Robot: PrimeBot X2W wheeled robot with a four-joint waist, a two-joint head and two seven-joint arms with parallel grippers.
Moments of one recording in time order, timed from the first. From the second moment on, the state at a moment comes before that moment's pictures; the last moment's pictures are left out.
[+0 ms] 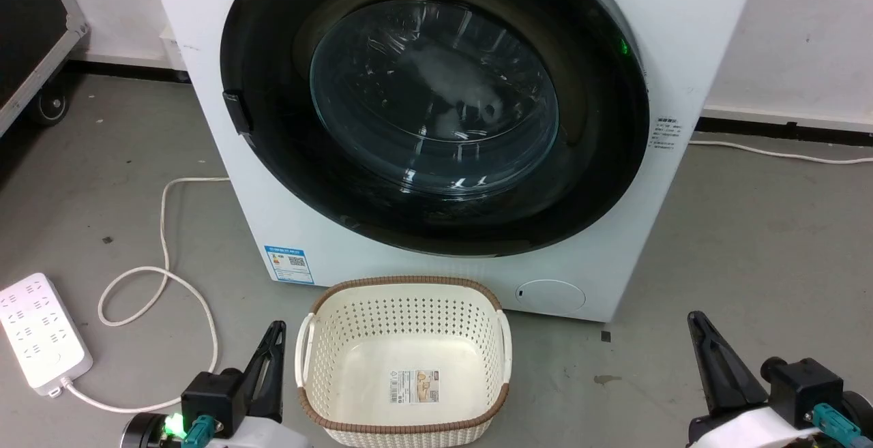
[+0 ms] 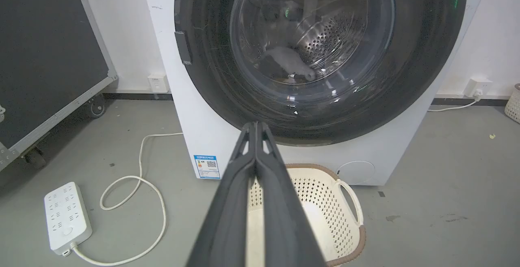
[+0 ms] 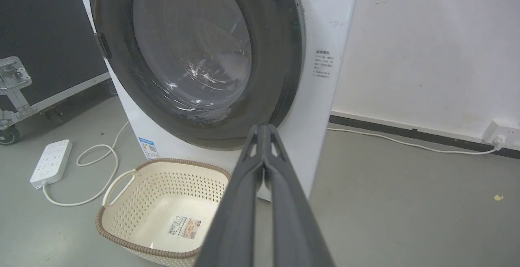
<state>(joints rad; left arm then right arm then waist) 0.04 0.08 -0.03 0.08 -0.06 -0.05 -0.14 0.05 -0.05 -0.05 0.06 0.04 0.13 -0.13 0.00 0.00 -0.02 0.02</state>
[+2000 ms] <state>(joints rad) 0.02 0.05 0.00 0.01 -0.01 -0.01 0.00 0.01 -0.05 0.00 0.01 0.01 0.13 0.00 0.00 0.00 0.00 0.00</state>
